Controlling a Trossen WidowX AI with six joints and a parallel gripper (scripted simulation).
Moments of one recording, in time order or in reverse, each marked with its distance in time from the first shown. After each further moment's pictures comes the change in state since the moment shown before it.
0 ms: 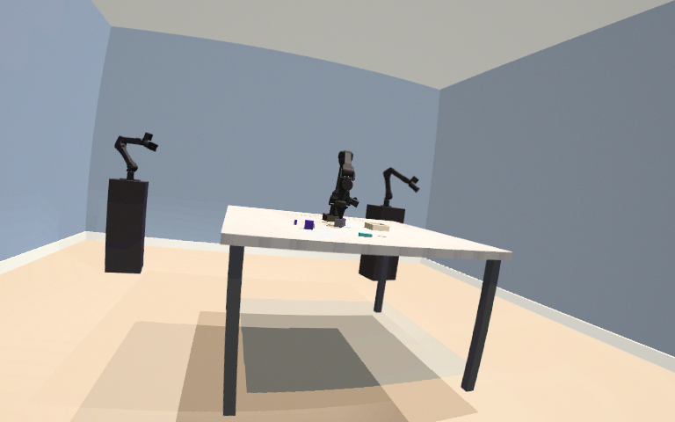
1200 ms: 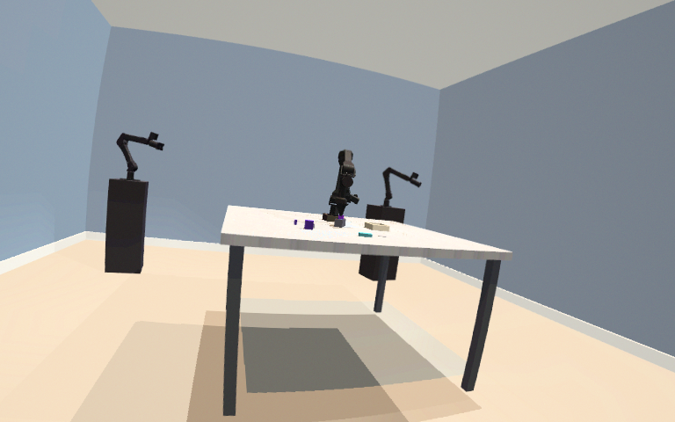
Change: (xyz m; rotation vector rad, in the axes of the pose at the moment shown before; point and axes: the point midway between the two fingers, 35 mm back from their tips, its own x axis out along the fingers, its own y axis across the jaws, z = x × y) arm -0.017 0.000 0.000 0.005 0.002 0.006
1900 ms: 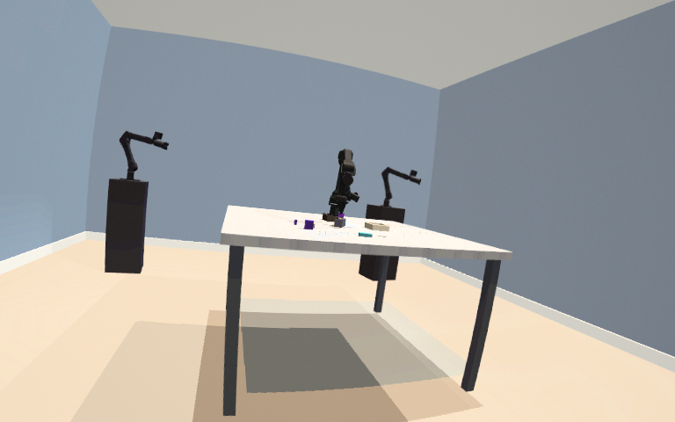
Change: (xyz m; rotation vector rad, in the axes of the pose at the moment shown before) arm -0.010 0.000 0.000 0.001 0.000 0.000
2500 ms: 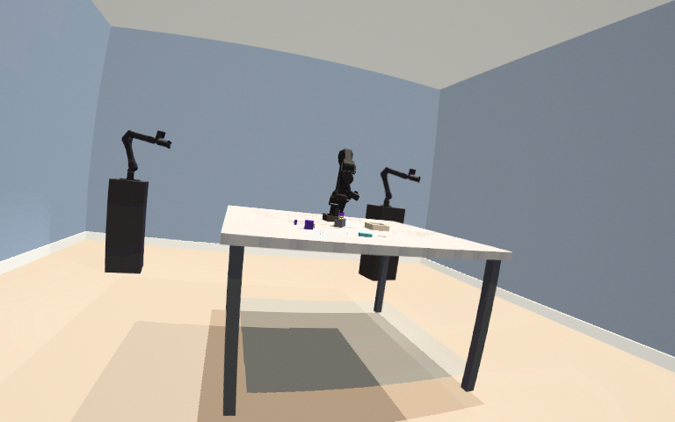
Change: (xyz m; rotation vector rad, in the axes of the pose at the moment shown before) arm -0.007 0.000 0.000 0.000 0.000 0.000
